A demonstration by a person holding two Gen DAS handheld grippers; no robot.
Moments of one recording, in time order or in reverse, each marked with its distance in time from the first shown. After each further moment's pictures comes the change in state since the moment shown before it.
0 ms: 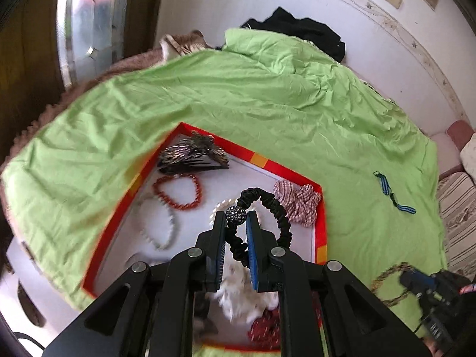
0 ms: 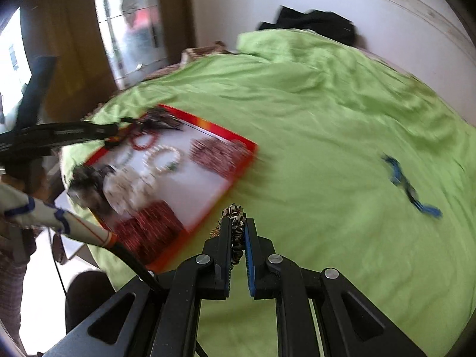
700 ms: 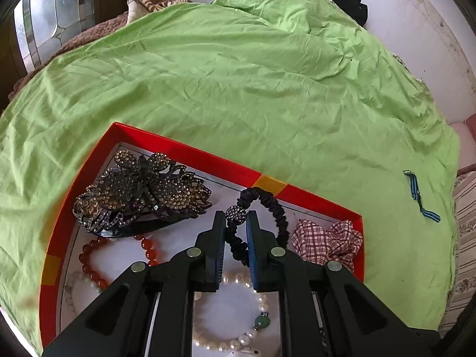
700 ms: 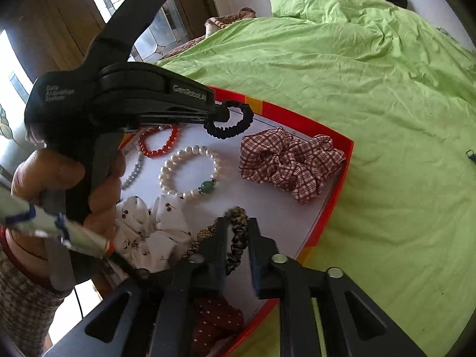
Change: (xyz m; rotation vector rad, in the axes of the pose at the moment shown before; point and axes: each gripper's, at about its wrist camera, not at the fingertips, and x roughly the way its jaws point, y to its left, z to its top) left arm 0.138 -0.009 0.052 0.023 0.166 0.018; right arm 0.129 0.044 0.034 0.051 0.113 0.186
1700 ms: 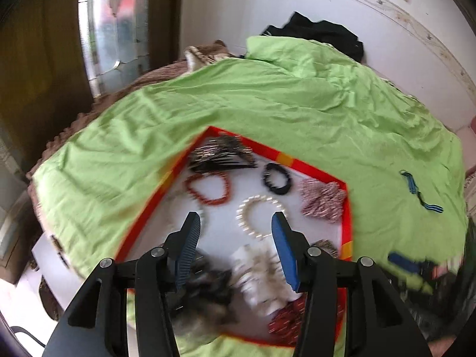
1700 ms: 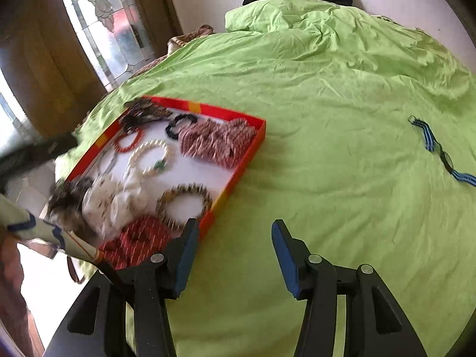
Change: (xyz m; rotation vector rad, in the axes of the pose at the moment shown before) left arm -0.146 0.008 -0.103 -0.023 -0.237 0.181; right arm -0.060 -0.052 -0.039 0.109 -0.057 -0.113
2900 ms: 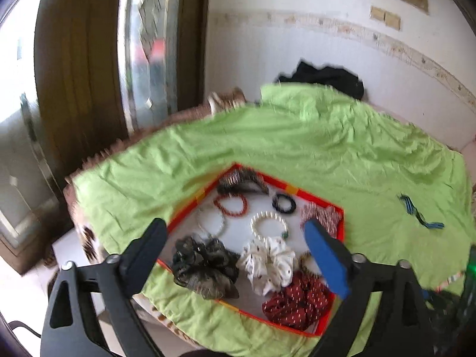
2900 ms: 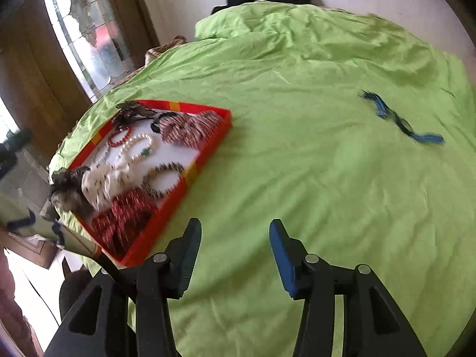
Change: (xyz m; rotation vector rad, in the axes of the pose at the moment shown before) left arm -0.092 -0.045 -0.051 -0.023 -0.284 0.132; right arm -0.067 -0.041 -0.063 0.102 -0.030 -0.056
